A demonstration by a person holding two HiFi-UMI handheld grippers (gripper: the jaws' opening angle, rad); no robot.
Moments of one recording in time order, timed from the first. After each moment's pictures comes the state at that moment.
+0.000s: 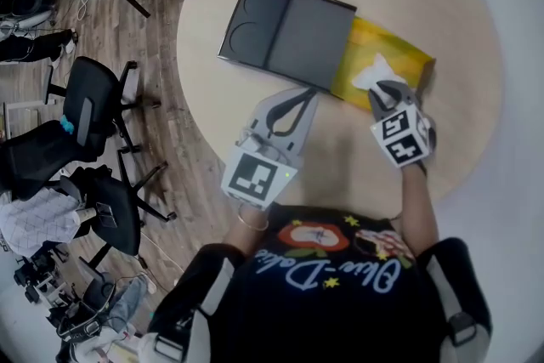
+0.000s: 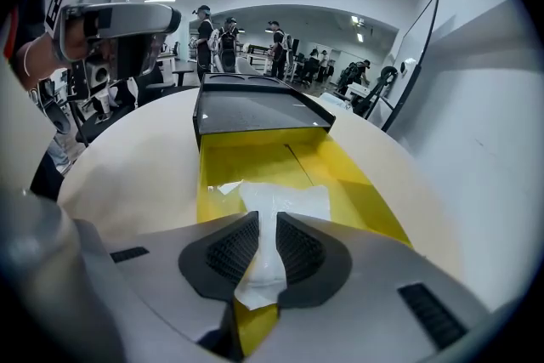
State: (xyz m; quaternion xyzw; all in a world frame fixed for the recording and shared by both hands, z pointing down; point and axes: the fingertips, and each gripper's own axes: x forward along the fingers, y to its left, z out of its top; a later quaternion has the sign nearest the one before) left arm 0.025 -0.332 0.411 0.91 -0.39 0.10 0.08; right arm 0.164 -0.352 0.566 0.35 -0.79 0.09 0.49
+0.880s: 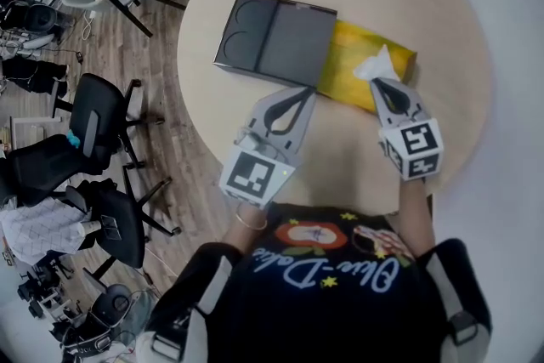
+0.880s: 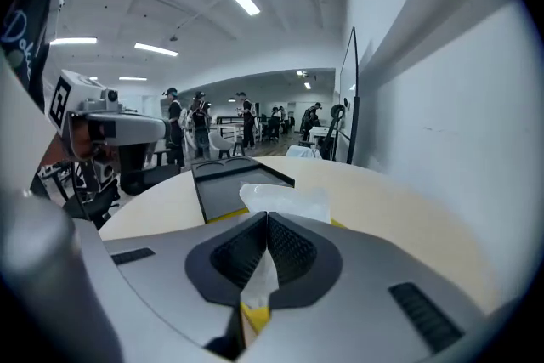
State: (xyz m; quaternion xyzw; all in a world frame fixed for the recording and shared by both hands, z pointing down) left arm 0.045 -0.317 0.382 0.92 -0.38 0.09 0.04; right arm 0.173 -0.347 0.470 0.46 -0.85 0.11 0.24
